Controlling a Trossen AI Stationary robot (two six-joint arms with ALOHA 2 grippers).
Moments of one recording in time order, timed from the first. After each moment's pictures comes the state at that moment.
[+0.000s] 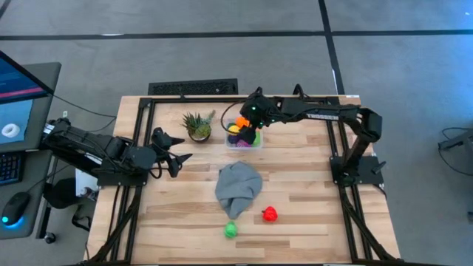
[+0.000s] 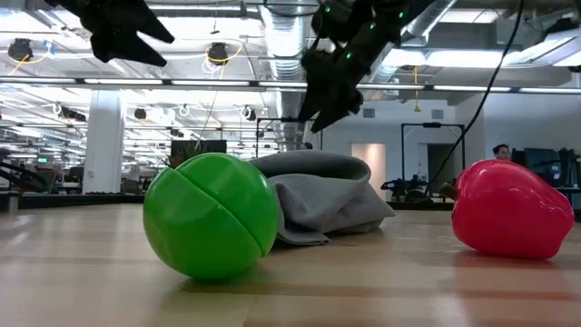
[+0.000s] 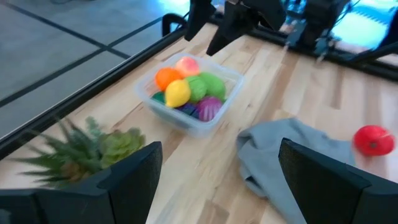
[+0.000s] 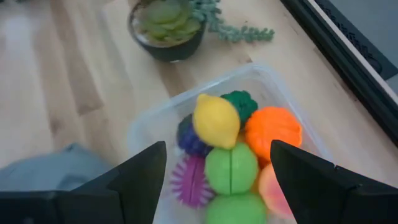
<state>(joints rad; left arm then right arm) -0.33 0.74 0.68 -0.52 -0.69 -0.54 -0.31 1.75 1.40 -0.54 -0.02 0.09</state>
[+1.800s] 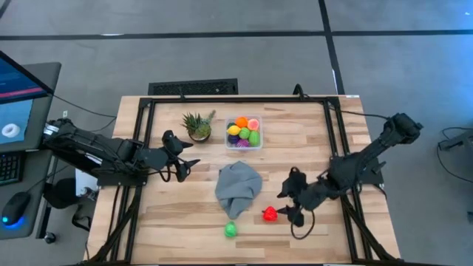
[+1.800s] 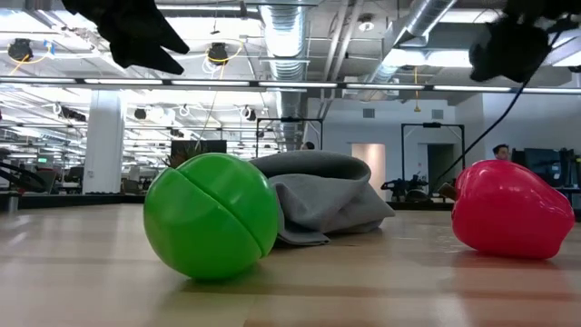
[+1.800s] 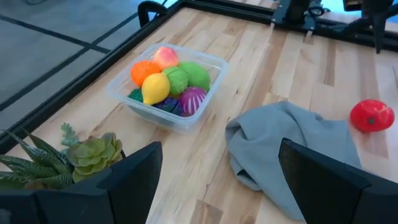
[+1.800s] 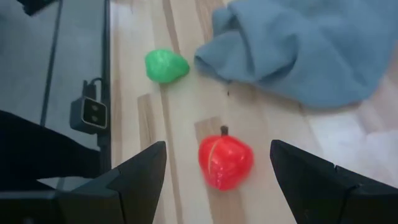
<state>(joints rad) -0.29 0.87 0.68 -0.40 -0.59 -0.43 0.61 1.29 0.83 -0.35 0.25 0.78</state>
